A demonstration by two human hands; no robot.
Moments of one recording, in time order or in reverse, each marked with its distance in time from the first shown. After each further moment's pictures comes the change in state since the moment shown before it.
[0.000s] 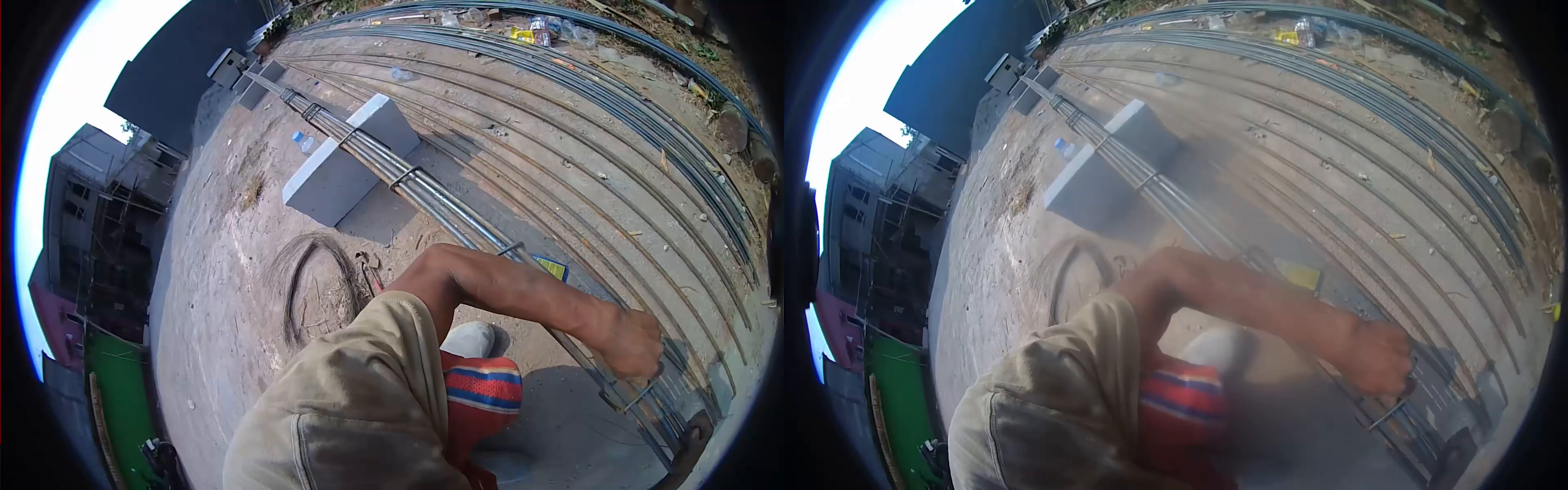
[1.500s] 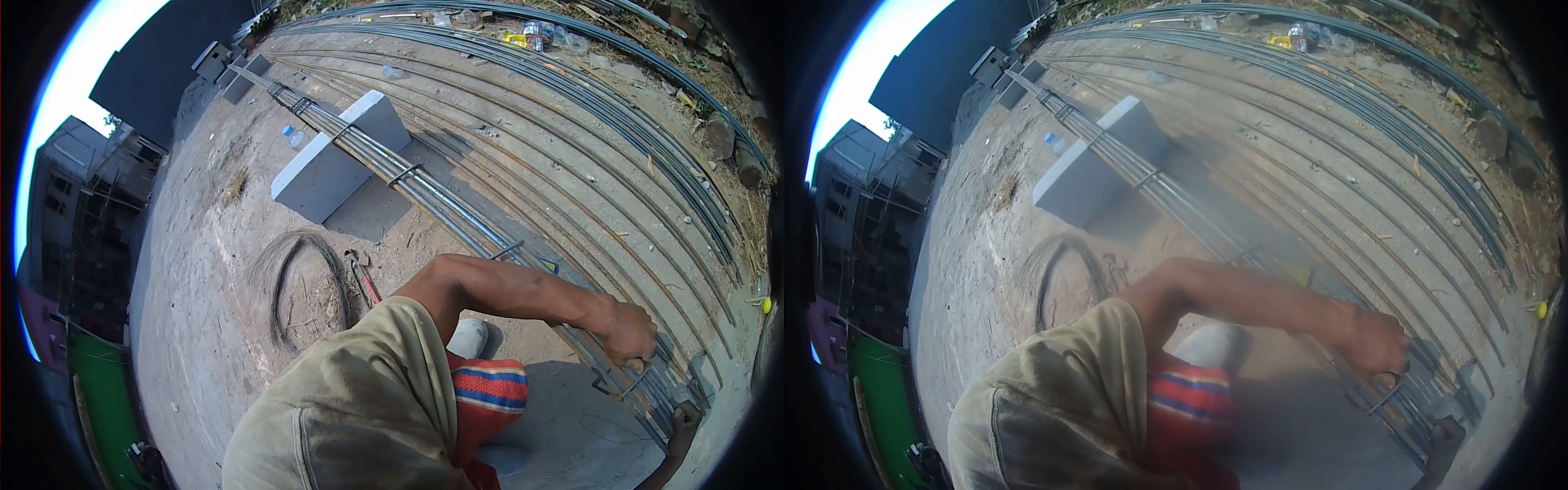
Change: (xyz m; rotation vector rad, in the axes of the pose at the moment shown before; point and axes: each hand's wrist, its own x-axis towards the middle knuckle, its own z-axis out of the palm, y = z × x) left_hand 0.004 -0.008 0.003 -0.217 -0.056 -0.108; right_hand 0.004 -0.018 0.020 -0.382 0.093 0.061
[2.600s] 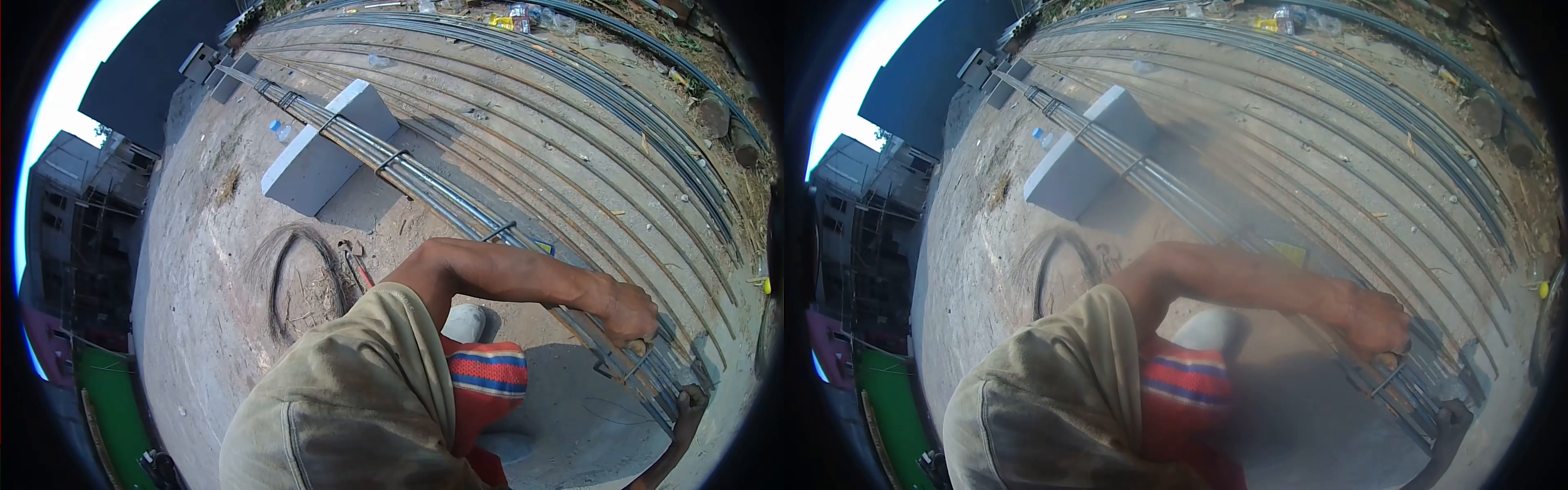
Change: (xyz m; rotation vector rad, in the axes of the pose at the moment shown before) left_hand 0.004 -0.003 0.005 0.024 -0.046 0.028; right_hand -0.006 0.013 -0.023 0.002 -0.142 0.186
